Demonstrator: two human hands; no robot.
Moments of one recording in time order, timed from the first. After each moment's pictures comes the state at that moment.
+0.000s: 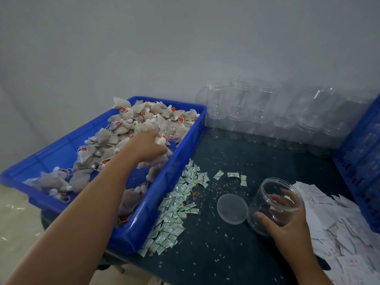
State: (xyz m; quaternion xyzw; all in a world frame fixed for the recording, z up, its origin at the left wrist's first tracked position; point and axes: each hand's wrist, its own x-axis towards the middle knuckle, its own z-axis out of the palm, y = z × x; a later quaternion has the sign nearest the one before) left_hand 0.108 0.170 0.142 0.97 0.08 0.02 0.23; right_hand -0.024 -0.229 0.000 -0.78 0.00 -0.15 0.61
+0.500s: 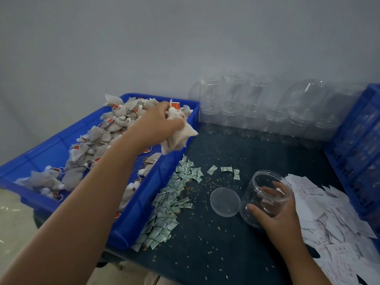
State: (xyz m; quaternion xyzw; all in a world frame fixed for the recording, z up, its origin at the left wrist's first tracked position) left_hand 0.075 0.102 0.207 0.92 -0.05 0.11 0.37; right_hand -0.026 -0.226 0.003 -0.77 0.01 -0.15 0.62
